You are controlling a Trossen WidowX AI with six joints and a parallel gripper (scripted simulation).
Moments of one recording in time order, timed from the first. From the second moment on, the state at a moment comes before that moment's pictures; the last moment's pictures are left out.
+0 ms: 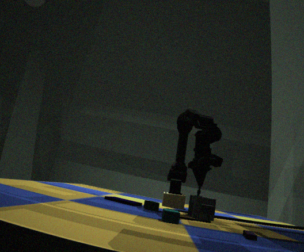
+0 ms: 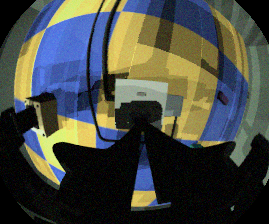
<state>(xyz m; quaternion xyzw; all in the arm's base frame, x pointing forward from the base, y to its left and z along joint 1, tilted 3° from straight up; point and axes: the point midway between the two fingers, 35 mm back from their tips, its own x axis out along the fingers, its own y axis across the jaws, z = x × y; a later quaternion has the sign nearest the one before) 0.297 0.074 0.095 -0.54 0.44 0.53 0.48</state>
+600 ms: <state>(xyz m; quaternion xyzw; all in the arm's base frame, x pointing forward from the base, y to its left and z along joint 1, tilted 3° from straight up) 0.297 0.074 0.093 -0.54 0.44 0.53 0.48</state>
